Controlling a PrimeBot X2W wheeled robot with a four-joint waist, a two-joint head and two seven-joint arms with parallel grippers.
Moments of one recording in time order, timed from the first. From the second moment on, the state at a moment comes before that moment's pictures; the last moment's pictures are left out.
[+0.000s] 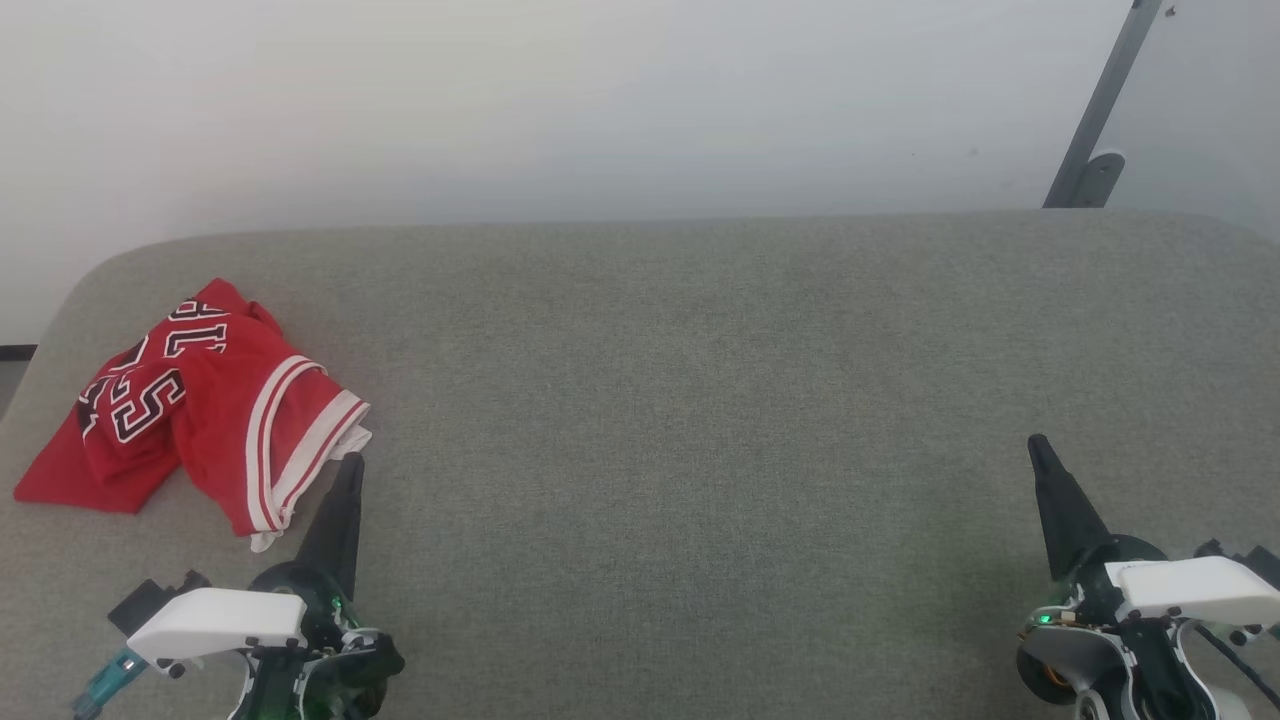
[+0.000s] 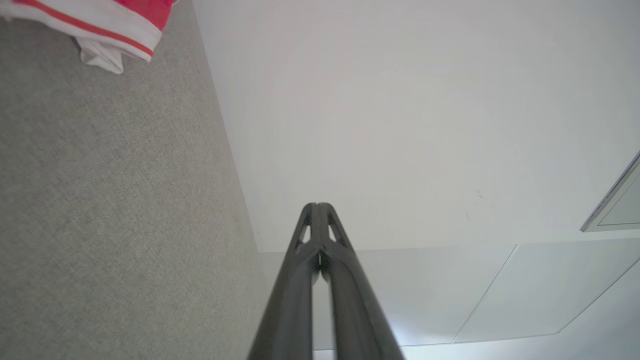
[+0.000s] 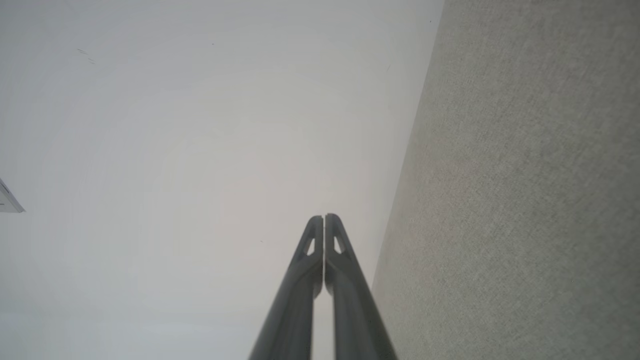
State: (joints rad) left arm -0.10 0.05 0.11 0.25 -1.61 -0.13 0.11; right arm -0.11 -0.05 -0.11 0.25 1.61 0.13 0.11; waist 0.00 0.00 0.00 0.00
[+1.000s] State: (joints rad) left arm -0.10 0.05 0.11 0.25 -1.61 -0.13 0.11; right arm -0.11 -0.05 -0.11 0.25 1.61 0.13 0.11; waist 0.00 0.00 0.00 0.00
